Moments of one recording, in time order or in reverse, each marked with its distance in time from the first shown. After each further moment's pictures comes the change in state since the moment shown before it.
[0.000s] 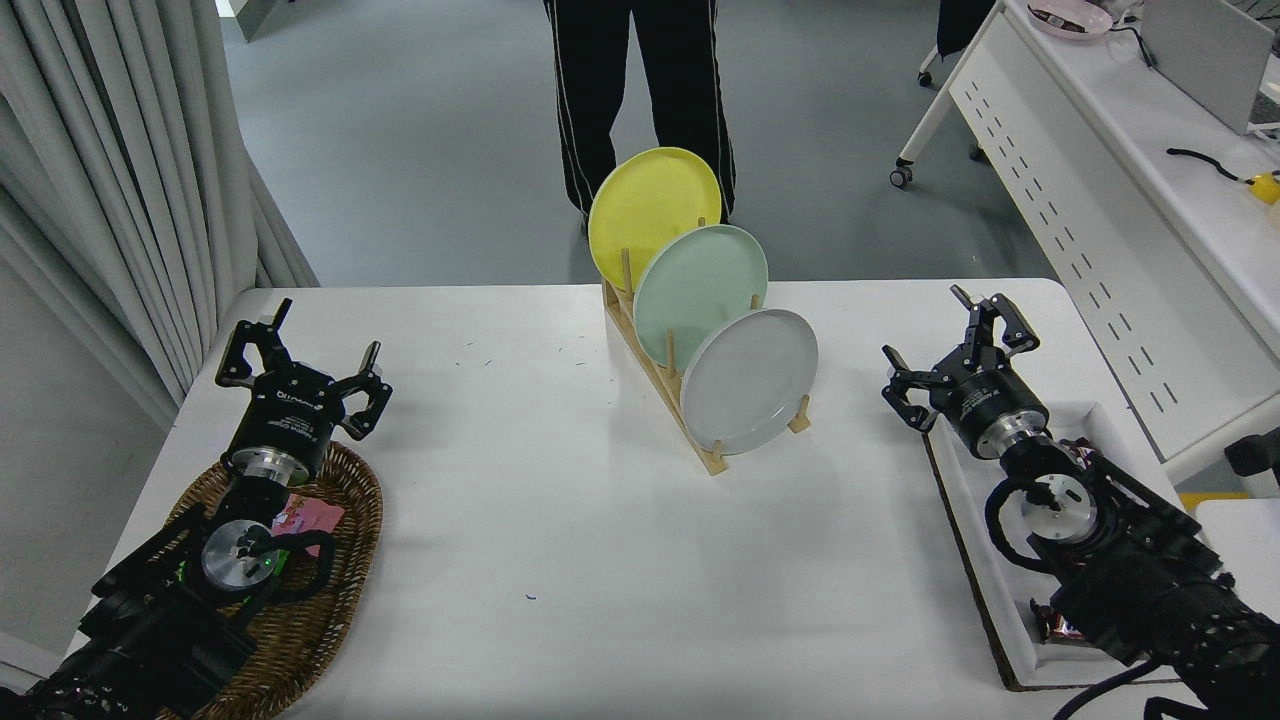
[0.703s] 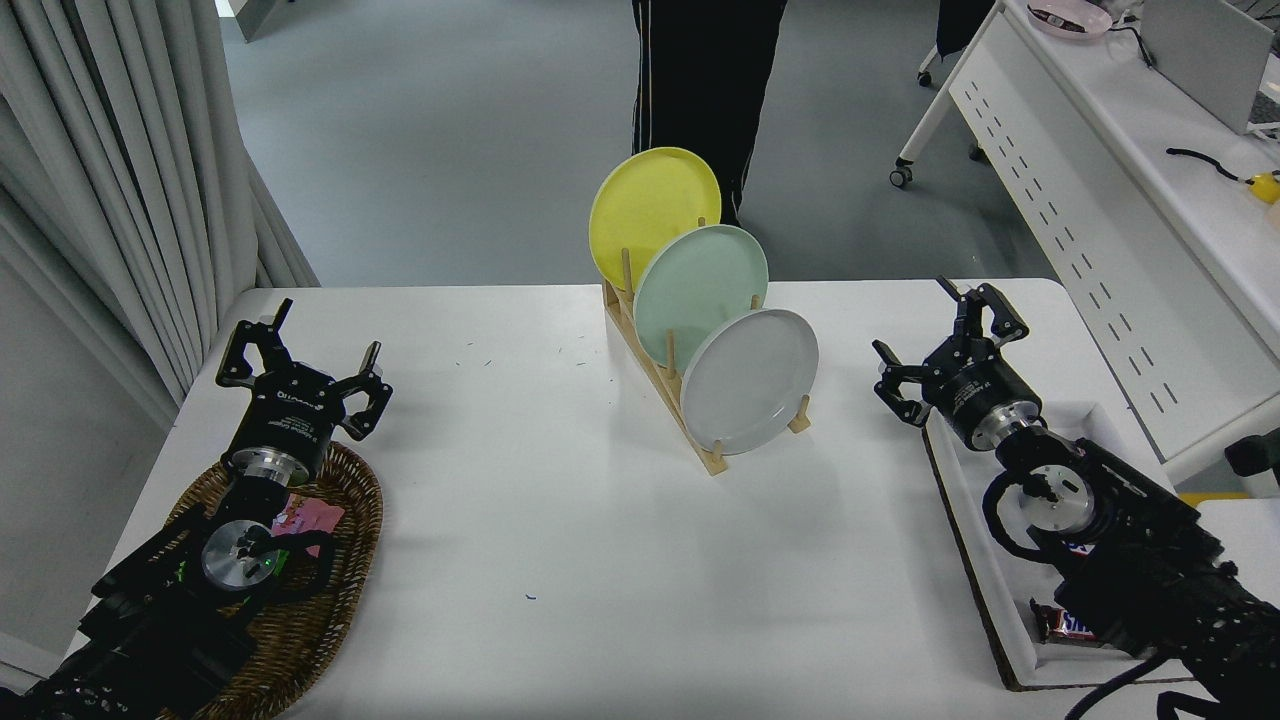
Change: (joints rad) left arm 0.000 0.000 0.000 0.000 0.000 0.000 0.001; right arm 0.035 -0.063 -0.142 0.093 0.015 -0.042 -0.001
